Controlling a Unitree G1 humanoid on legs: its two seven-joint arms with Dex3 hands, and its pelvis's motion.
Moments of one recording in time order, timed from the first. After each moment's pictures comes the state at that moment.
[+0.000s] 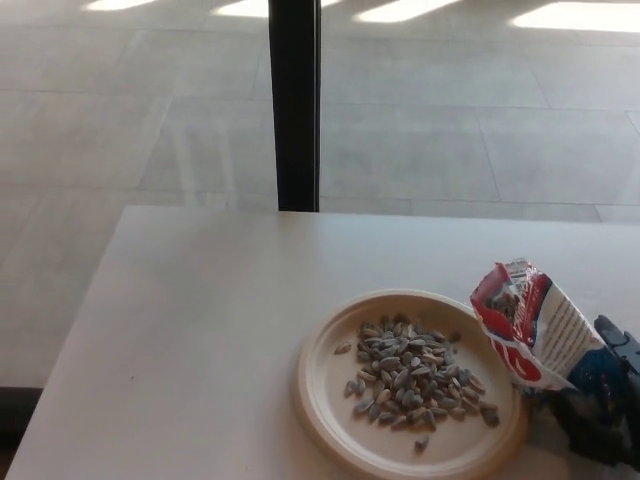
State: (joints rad) left_arm 0.26 0.54 0.57 1.31 -0.30 -0.25 -0.32; right_arm -0.13 -0.17 -0.25 0.31 -0.28 0.03 0.15
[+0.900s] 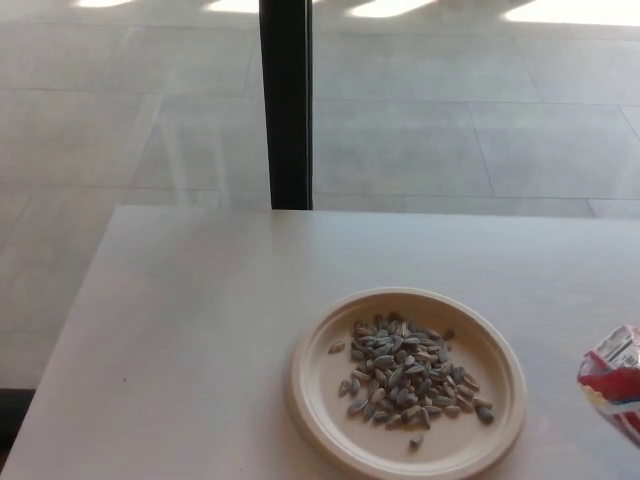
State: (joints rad) left_arm 0.26 0.53 0.57 1.30 -0.30 -0.25 -0.33; right_arm 0.20 -0.51 -0.45 -0.12 -0.05 0.20 0.44
